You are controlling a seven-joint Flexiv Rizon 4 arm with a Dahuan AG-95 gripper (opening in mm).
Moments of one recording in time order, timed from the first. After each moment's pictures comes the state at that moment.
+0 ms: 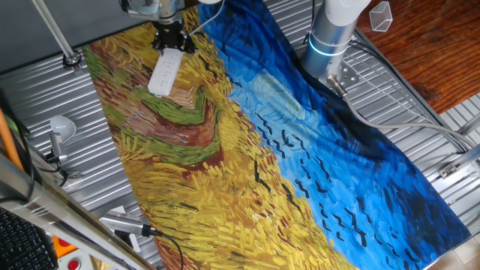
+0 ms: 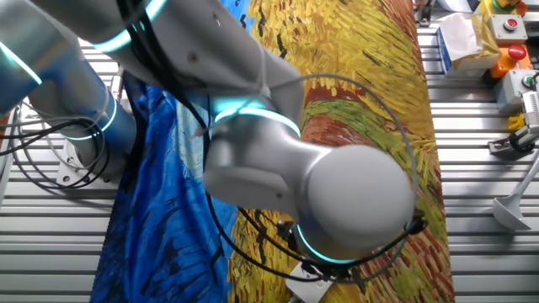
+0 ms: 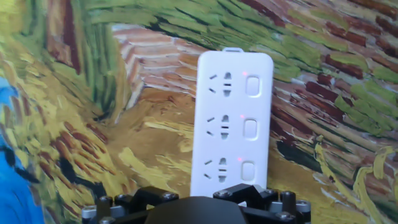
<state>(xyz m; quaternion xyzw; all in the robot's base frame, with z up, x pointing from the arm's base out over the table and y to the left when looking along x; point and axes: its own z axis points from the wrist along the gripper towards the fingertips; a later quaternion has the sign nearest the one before) 0.438 -0.259 0.043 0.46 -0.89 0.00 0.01</state>
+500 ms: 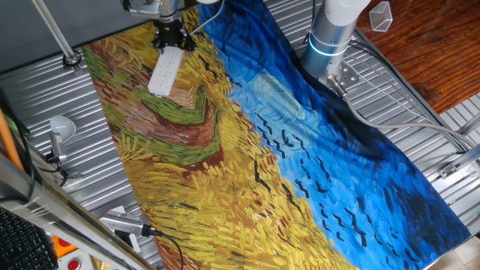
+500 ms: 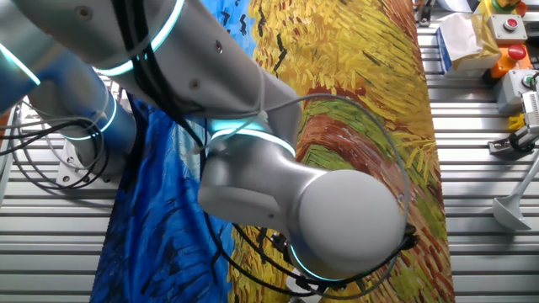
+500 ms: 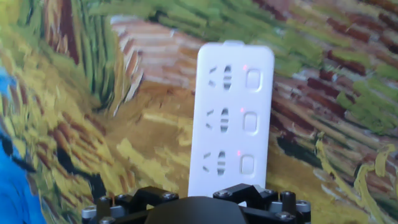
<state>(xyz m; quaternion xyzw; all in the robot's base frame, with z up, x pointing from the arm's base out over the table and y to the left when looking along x) 0.427 -0.273 0.030 0.46 -0.89 0.00 0.01</state>
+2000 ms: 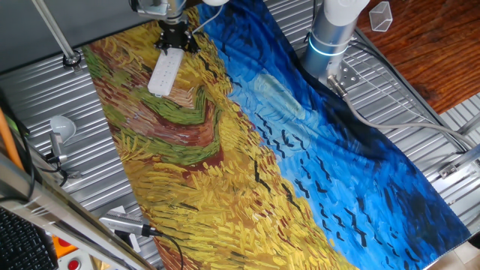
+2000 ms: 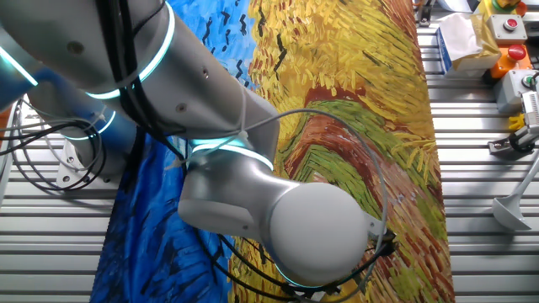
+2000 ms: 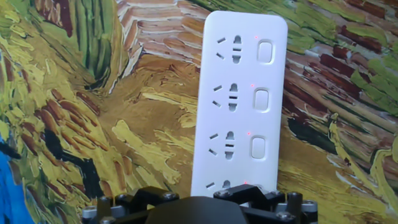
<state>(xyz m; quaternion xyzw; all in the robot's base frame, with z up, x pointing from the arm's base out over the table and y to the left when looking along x) 0.418 -0.277 0.013 0.47 -0.88 0.00 -0.01</state>
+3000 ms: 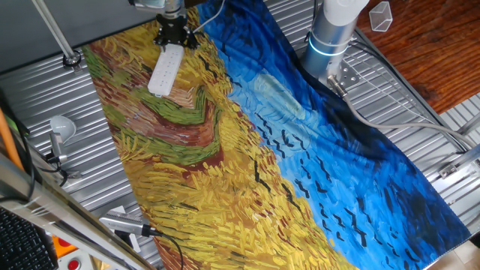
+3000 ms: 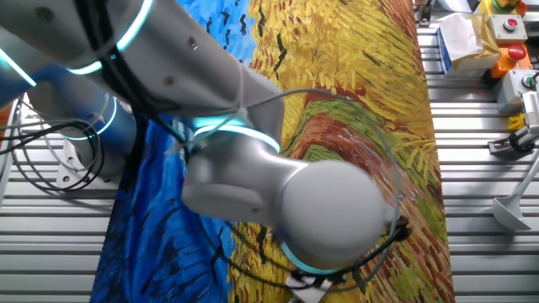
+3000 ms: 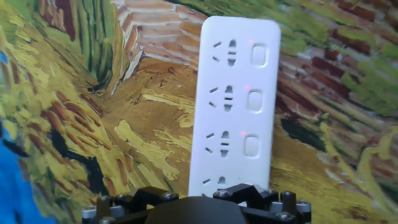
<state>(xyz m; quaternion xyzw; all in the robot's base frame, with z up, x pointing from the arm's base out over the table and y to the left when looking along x) 0.436 -0.260 0.038 0.47 -0.88 0.00 -0.01</state>
